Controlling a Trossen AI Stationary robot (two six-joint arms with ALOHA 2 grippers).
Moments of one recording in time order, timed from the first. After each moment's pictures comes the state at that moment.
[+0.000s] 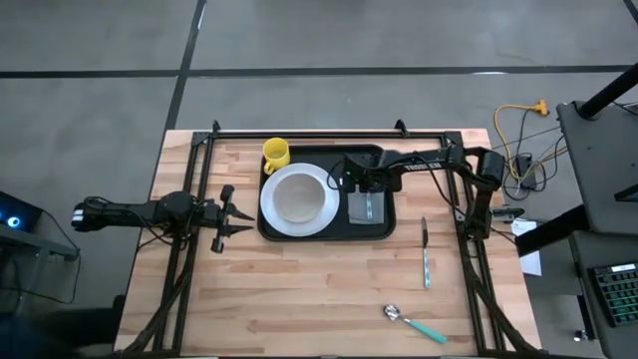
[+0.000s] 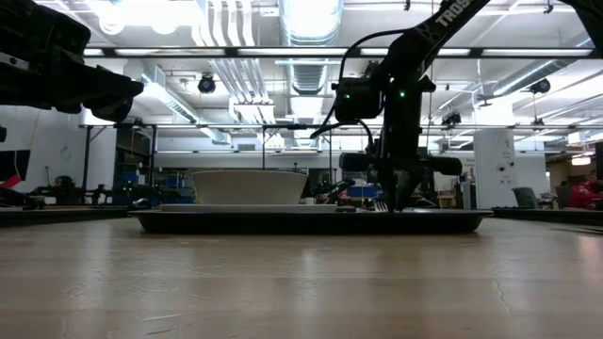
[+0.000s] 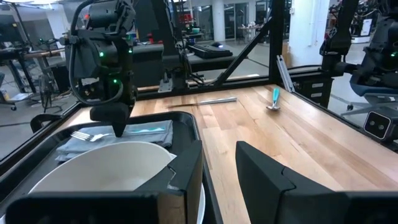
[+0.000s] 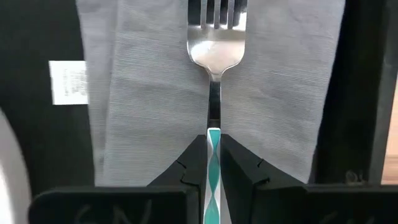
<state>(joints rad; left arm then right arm) -0.02 0.13 0.01 0.02 0.09 0.10 -0.34 1.87 1.17 -0.73 0.18 1.22</state>
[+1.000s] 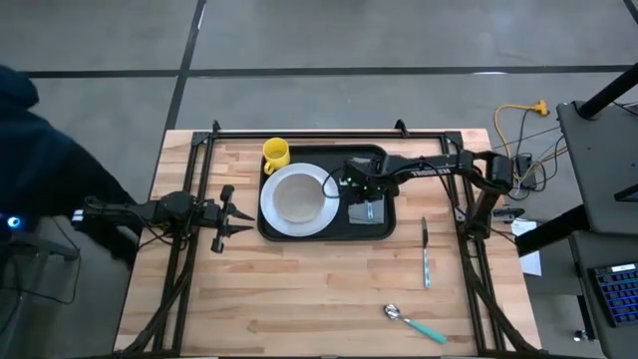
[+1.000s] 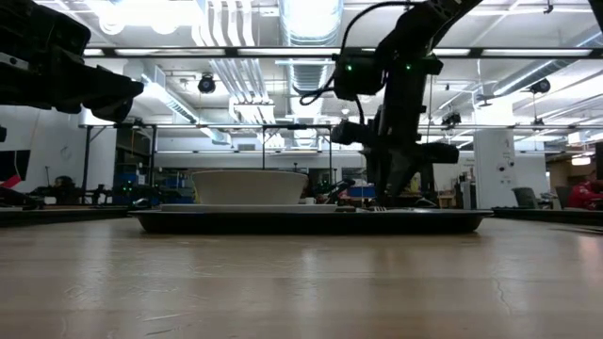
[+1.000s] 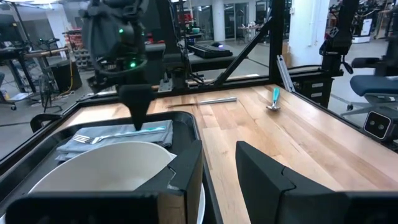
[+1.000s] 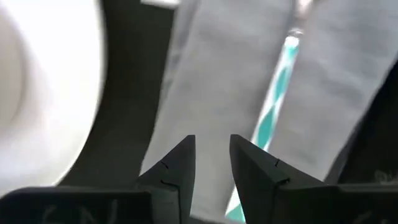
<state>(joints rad) -0.02 0.13 0.01 0.02 0.09 0.10 -0.25 1.79 1.18 -0.73 0.04 1.10</state>
